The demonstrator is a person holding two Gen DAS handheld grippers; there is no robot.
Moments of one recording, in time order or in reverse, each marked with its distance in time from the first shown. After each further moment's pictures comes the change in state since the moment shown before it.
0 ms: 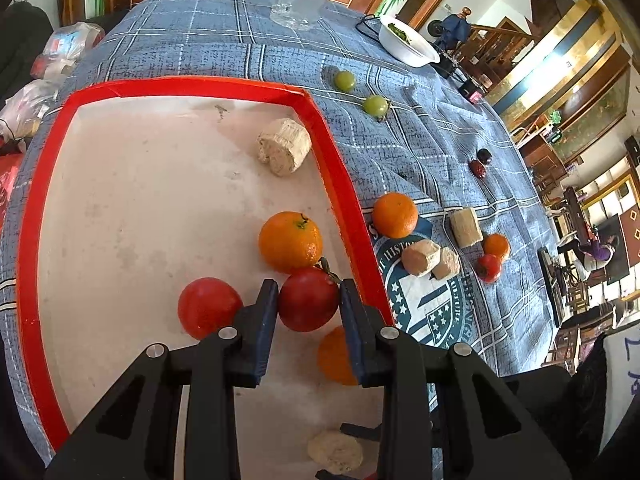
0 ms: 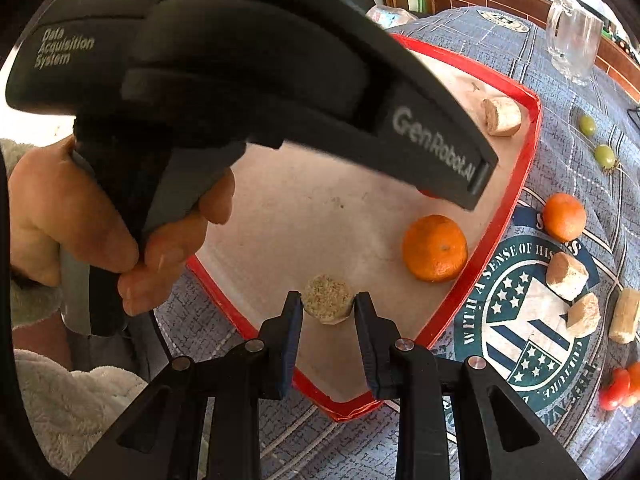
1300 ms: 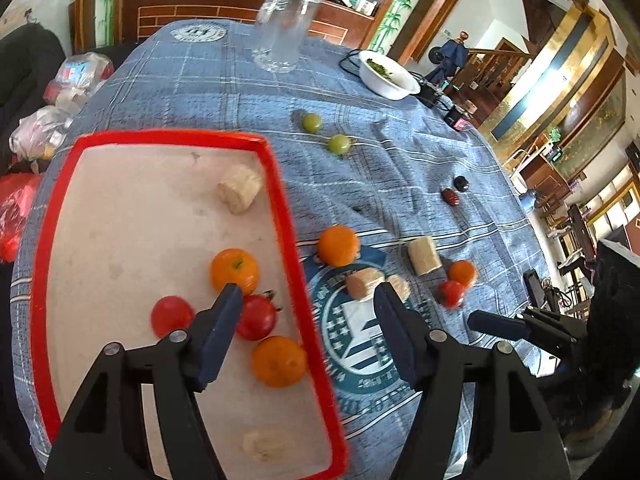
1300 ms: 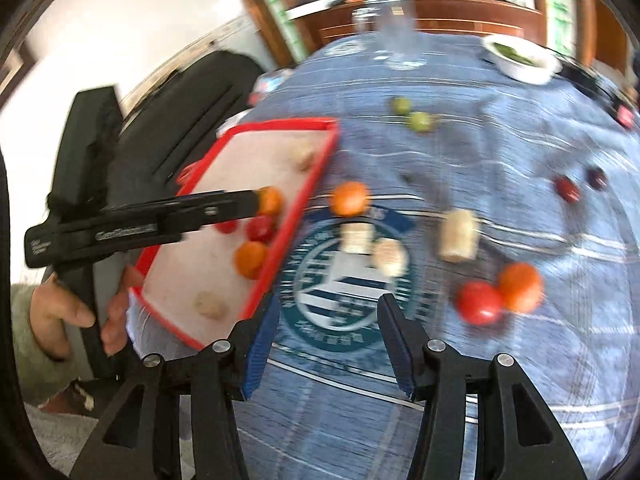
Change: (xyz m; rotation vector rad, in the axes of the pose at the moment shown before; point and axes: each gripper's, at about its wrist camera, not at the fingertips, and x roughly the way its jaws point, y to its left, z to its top) left arm -0.030 -0.051 0.001 0.007 -0.131 0.032; right arm -0.113 -0.127 -0.073 0.408 -0.240 -0.108
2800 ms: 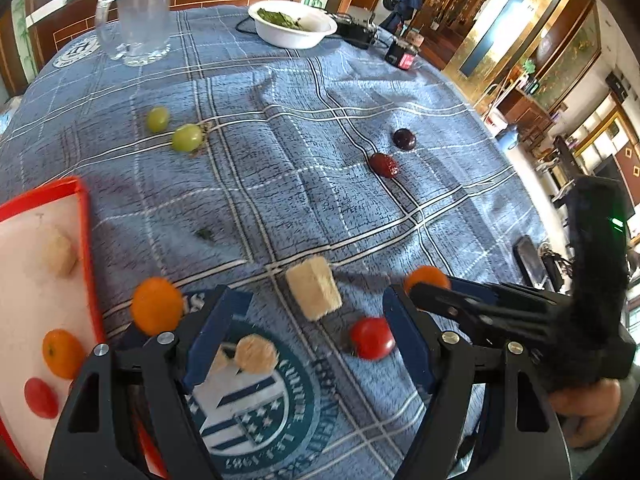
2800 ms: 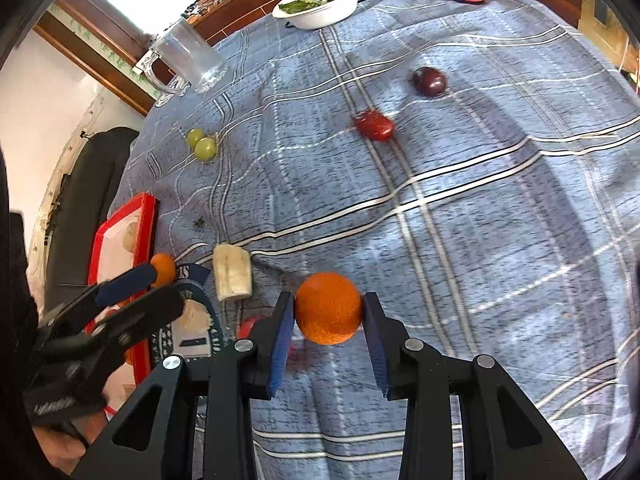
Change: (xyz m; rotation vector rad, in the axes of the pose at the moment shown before) left arm 0.091 -0.121 0.029 0.191 0.153 -0.034; right arm -0.006 -0.137 0.005 0.430 0.034 -0.168
